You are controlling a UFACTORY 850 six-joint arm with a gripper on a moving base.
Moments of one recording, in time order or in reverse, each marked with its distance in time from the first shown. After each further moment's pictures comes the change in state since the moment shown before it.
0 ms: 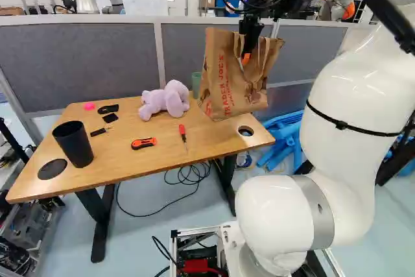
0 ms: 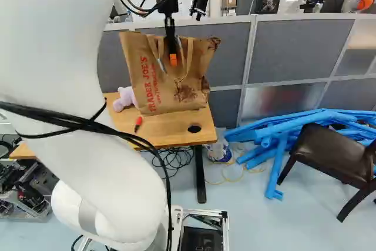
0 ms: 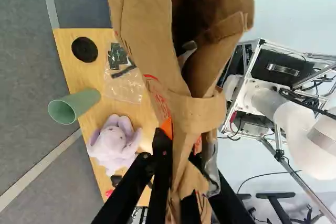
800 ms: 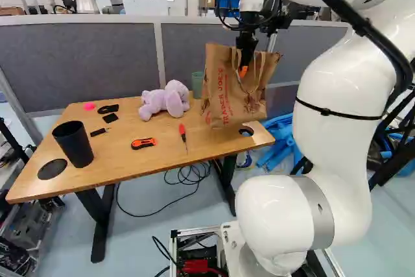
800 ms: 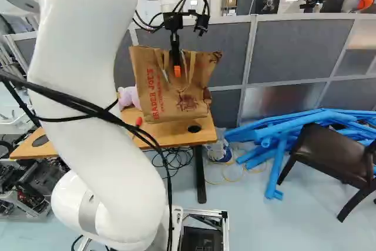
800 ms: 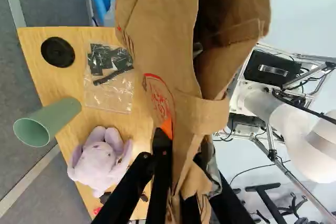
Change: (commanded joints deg) arm 0.1 -7.0 0.3 -0.9 0.8 0.1
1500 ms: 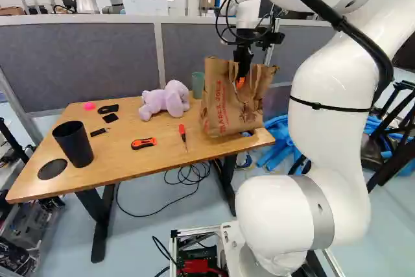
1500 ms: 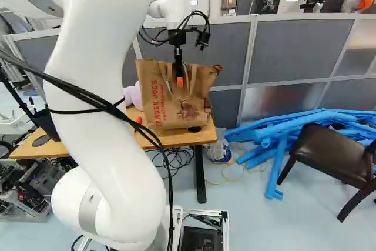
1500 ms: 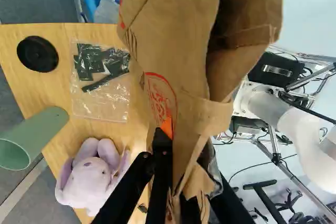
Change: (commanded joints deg) arm -0.2 -3.5 3.5 0.0 4.6 0.0
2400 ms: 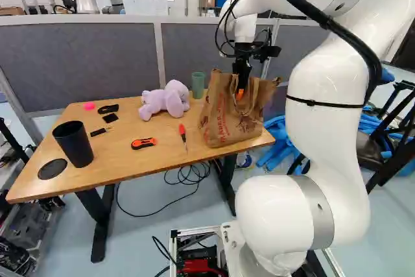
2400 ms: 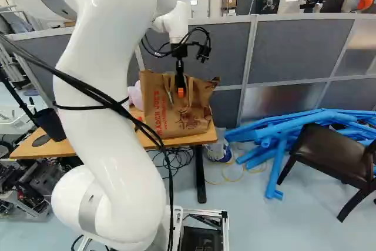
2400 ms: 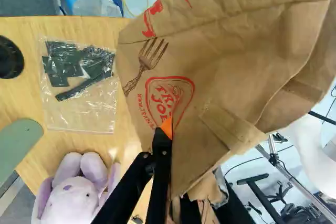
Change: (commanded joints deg) arm -0.2 -2.8 2.8 0.0 1.8 0.0
